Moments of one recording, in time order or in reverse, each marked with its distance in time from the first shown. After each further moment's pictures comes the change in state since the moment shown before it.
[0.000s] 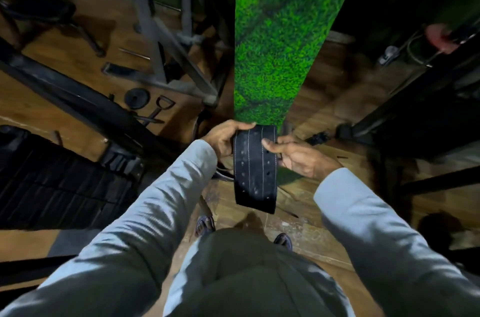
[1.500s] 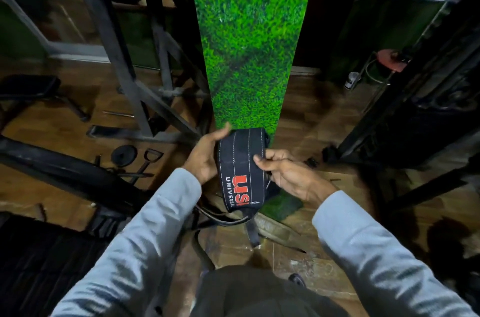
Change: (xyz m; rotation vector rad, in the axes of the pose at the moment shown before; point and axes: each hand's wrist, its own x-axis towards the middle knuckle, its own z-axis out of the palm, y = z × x) left_hand -0.024 0.067 0.031 -0.161 -0.115 0.249; right_hand -0.028 -0.041 0.003 0.066 -0.047 -0.377
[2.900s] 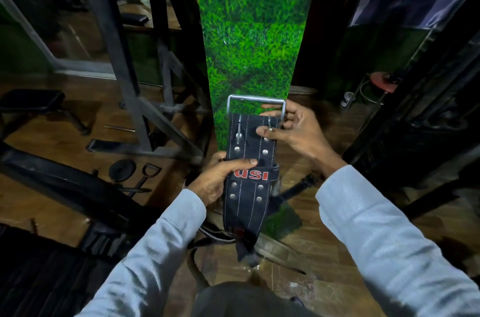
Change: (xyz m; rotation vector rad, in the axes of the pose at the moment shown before) left_hand -0.024 -0.021 0.010 0.317 0.054 0.201; right_hand 0.002 -0.110 0.006 -0.443 0.318 -0.552
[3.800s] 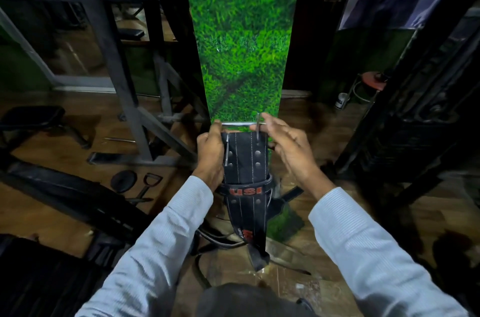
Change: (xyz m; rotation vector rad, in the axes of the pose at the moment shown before) left_hand -0.001 0.048 0.036 -0.106 0.531 0.168; right_hand -0.056 -0.002 0.027 0.205 0.102 0.055
